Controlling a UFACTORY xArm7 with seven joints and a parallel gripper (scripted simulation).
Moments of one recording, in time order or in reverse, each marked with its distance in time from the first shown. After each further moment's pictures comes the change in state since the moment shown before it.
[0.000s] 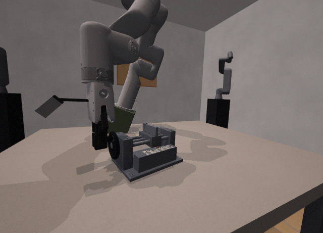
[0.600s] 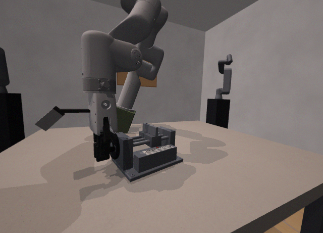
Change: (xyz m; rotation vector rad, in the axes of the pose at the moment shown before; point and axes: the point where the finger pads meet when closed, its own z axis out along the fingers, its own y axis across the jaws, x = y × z) arm 0.000 -0.017 0.024 0.000 0.001 -0.001
